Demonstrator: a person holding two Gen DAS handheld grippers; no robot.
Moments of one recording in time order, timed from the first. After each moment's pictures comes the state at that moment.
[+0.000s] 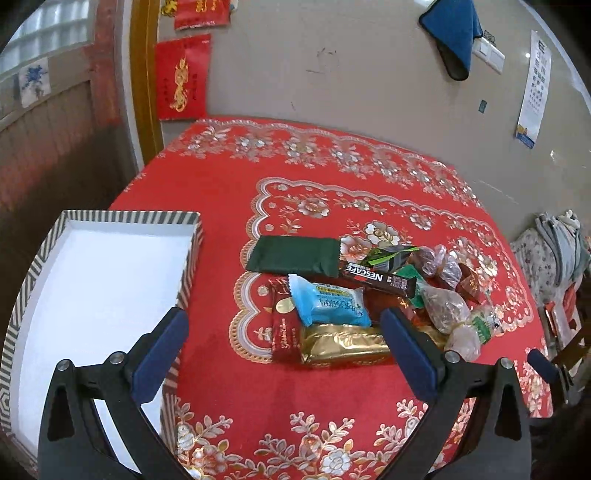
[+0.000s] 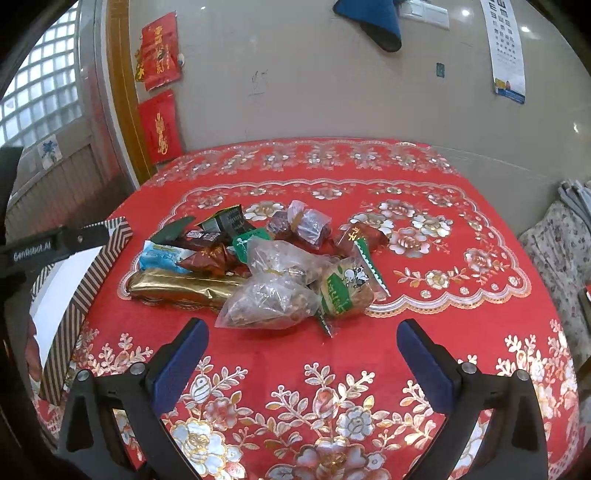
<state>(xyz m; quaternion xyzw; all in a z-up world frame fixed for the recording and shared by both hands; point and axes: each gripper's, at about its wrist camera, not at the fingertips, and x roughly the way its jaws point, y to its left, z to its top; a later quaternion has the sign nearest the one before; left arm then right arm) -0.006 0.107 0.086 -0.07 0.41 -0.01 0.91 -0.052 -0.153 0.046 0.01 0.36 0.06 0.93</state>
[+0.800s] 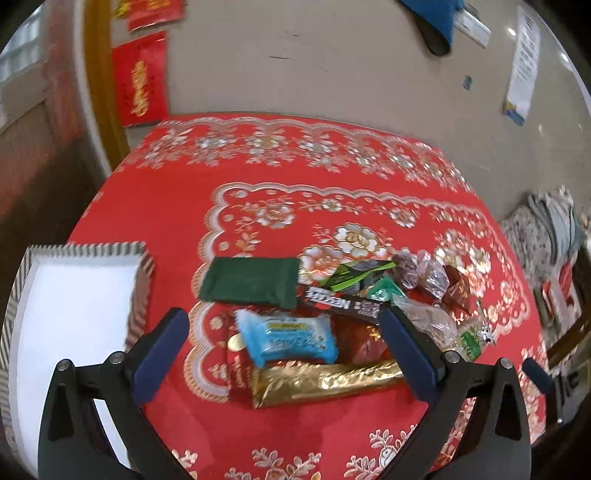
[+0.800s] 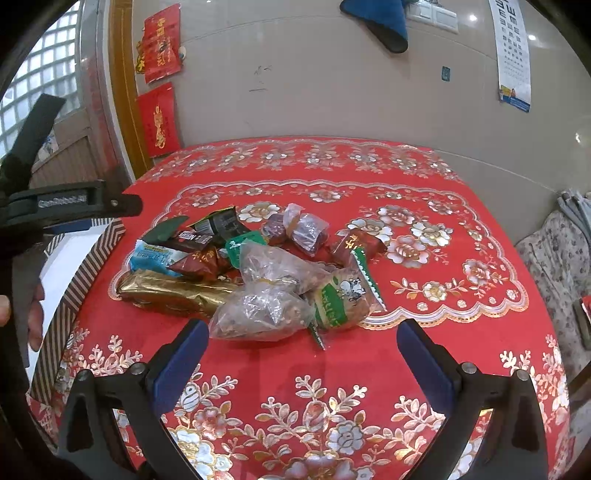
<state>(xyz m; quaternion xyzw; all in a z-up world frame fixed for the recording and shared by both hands) 0.044 0.065 0.088 -0.03 0.43 -0.05 0.90 -0.040 -0.154 0.047 -0.01 0.36 0.06 0.93</state>
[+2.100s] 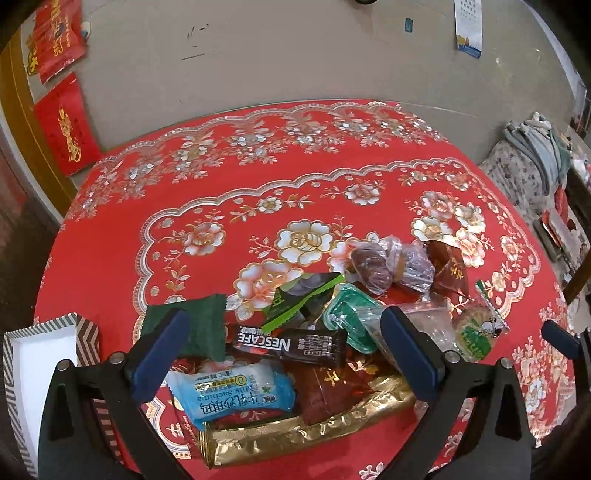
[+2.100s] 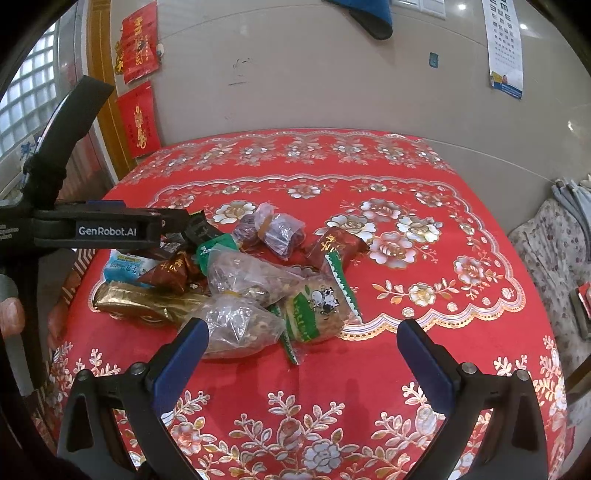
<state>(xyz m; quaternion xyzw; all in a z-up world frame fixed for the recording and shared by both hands) 0.084 0.000 0.072 0.07 0.44 -0.12 0.89 -0.017 -0.170 0.043 0.00 0.38 0.04 0.92</state>
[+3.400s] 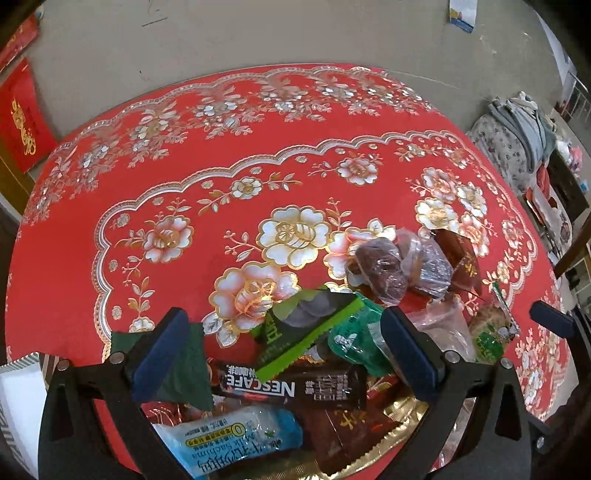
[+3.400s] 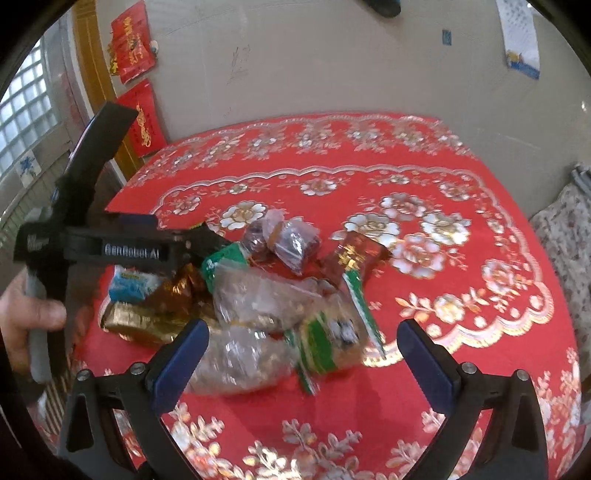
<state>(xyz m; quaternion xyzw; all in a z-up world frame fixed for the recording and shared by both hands) 0.130 -0.002 0.041 0.08 0.51 -0.17 0.84 0.028 -0.170 0.042 0.04 0.42 0.08 0.90</state>
